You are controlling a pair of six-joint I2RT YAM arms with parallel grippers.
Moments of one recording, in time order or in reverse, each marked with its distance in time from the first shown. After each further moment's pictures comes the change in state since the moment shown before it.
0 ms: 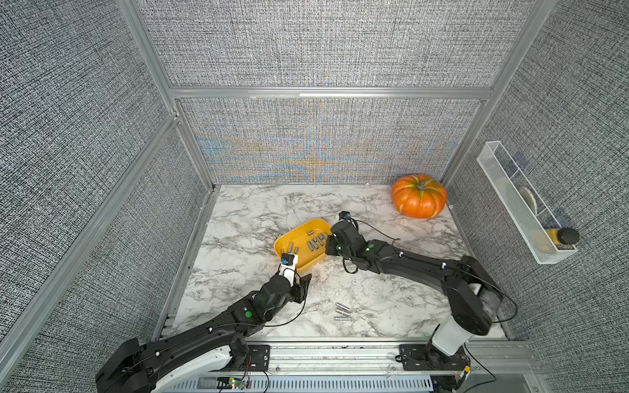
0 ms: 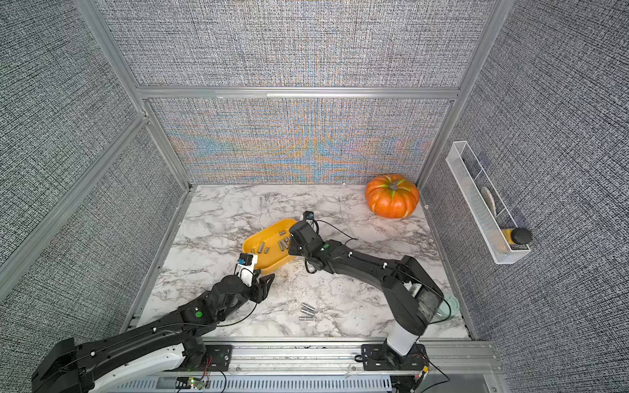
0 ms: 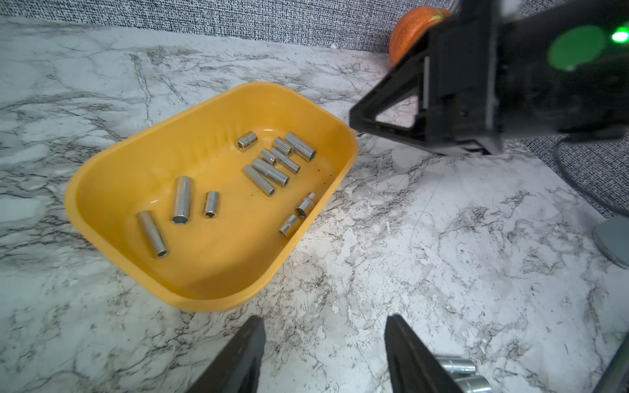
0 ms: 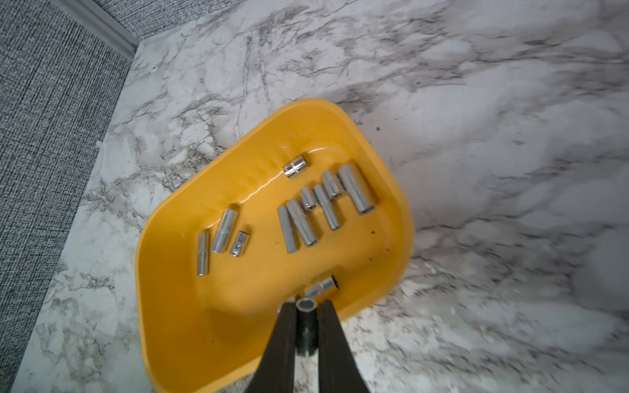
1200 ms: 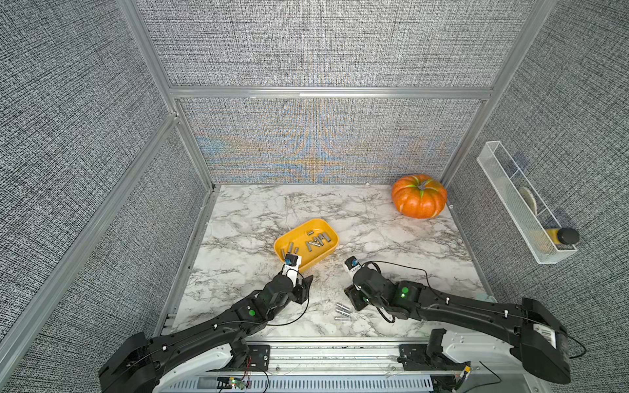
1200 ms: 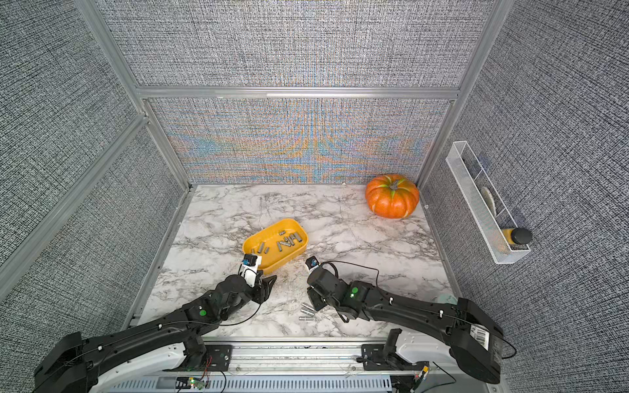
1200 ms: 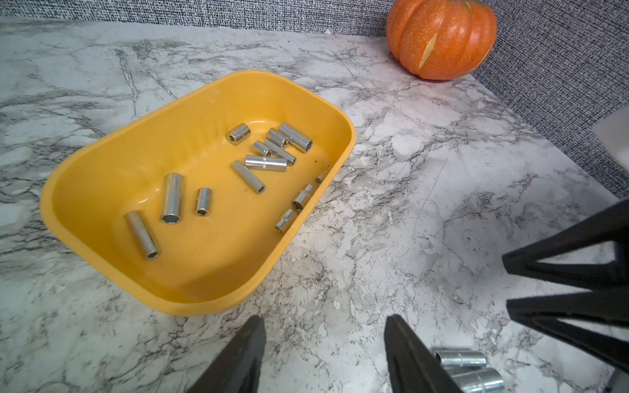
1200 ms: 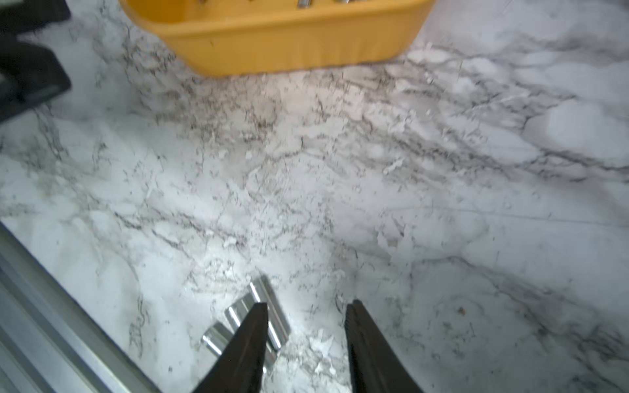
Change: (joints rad) left arm 0.000 0.077 0.000 0.045 0.035 0.039; right arm 0.244 -0.566 -0.550 -0.219 0.005 -0.285
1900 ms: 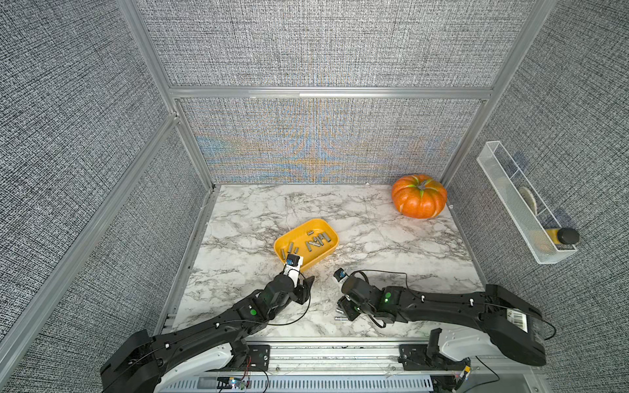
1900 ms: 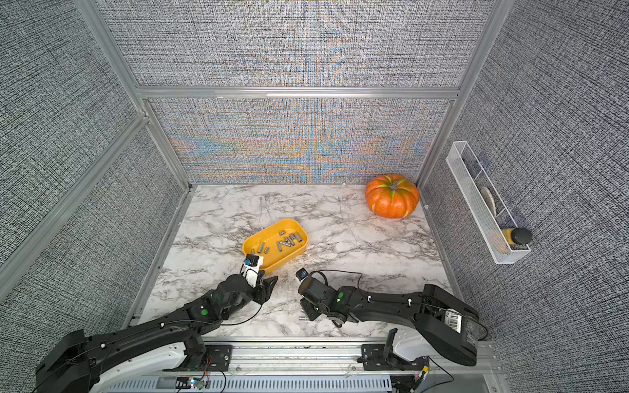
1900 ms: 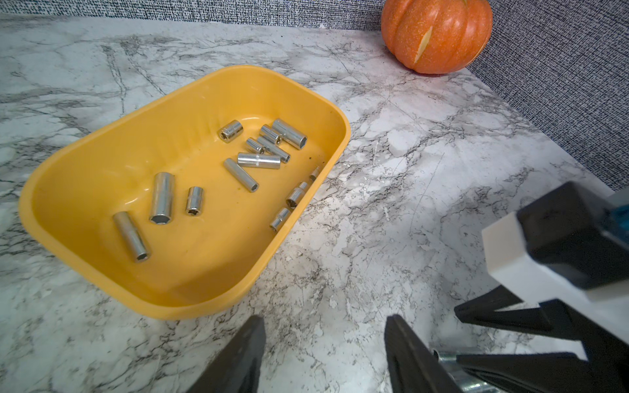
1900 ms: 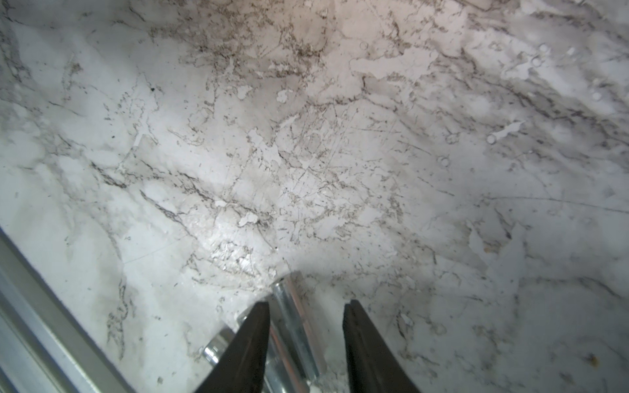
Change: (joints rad) left arm 0.000 0.011 0.000 0.012 0.010 0.008; right arm 0.053 0.210 -0.003 0.127 -0.048 -0.009
